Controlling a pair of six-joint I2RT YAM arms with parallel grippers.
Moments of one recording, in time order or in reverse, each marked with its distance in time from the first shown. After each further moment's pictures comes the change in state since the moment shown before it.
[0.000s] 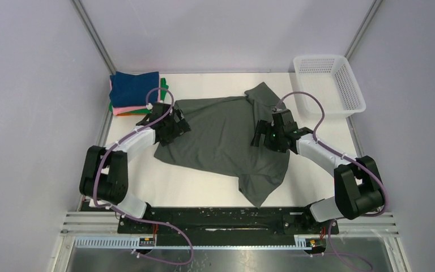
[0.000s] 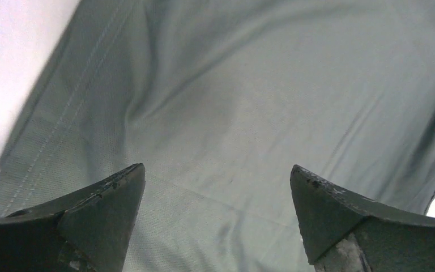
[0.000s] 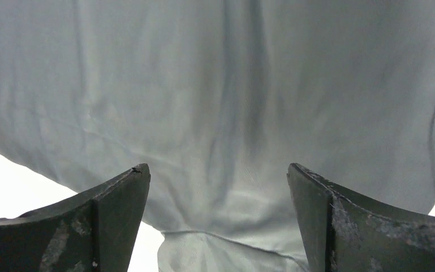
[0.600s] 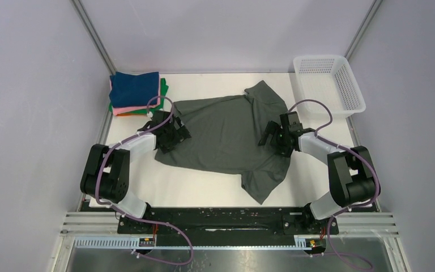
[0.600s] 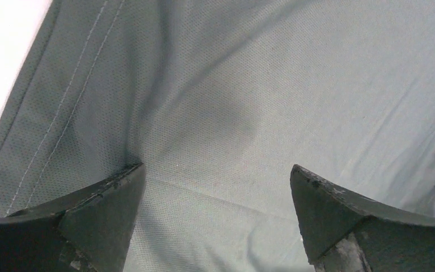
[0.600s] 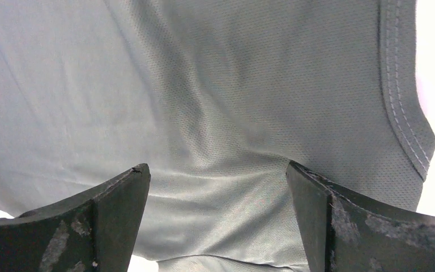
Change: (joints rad) left arm 0.003 0.056 -0.108 0.103 0.045 -0.028; right arm -0.102 0.087 -0.097 0.056 -0.021 0.142
